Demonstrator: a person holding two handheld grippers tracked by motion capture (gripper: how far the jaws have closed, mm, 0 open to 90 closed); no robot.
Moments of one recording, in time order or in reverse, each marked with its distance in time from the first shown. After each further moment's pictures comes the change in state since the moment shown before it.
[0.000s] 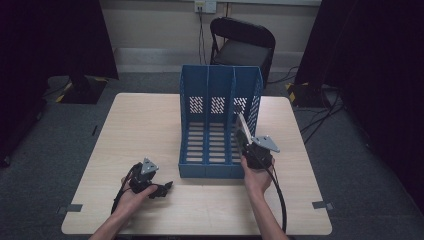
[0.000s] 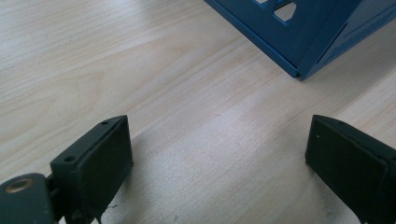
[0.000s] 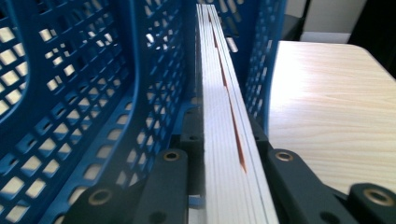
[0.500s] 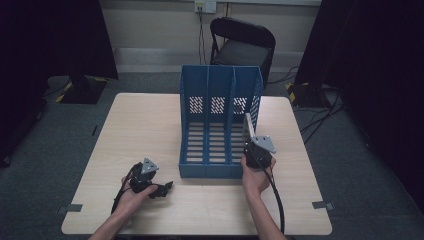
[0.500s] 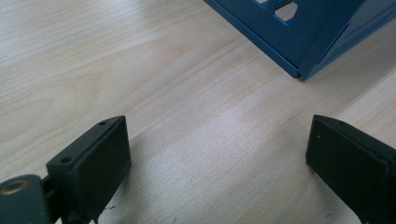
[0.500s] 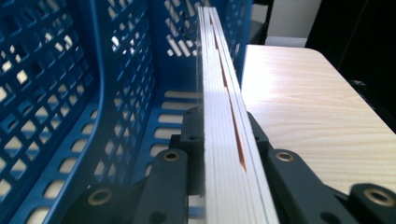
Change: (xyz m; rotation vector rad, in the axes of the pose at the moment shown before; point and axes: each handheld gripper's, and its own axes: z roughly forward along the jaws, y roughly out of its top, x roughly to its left) left arm 0.000 0.001 0.001 0.003 -0.006 0.000; right arm 0.005 0.001 0.003 -0.005 -0.133 -0.011
